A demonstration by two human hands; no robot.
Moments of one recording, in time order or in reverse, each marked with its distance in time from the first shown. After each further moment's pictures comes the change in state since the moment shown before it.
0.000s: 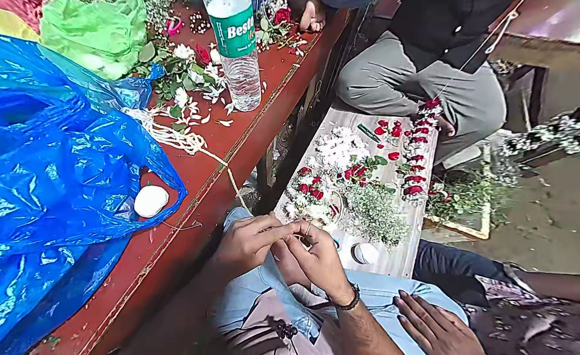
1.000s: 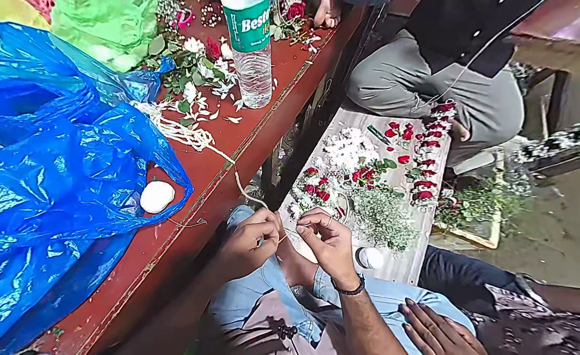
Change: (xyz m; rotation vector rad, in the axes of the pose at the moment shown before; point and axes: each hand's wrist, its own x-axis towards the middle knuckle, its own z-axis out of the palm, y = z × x) left_hand -0.001 0.004 -0.014 -0.375 -0.144 -0.394; right_hand 0.018 0.029 -0.015 0.123 0.081 -0.135
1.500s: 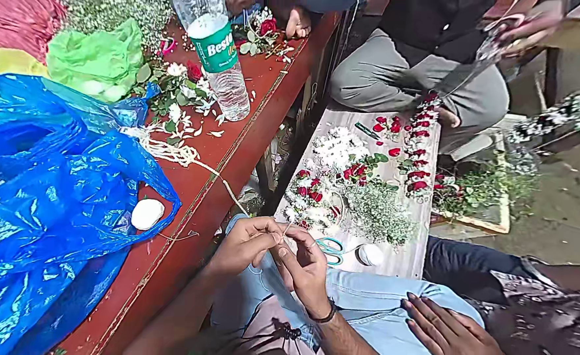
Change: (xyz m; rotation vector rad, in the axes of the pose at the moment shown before) left_hand 0.023 0.032 0.005 -0.500 -0.050 -0.163; right_hand -0.045 -0.001 0.046 0.292 0.246 -0.022
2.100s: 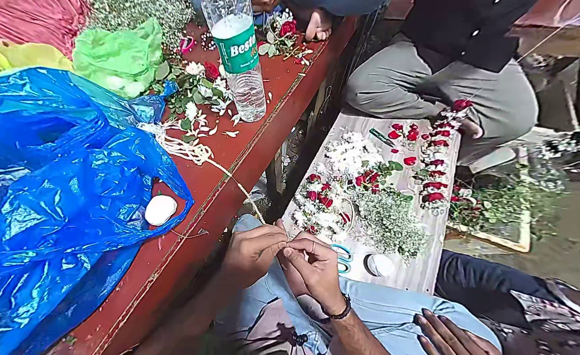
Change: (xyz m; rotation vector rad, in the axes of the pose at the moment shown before) left_hand -0.015 -0.036 -0.007 0.599 0.203 0.393; right_hand 0.022 -0.002 -0.011 -0.144 -0.191 0.036
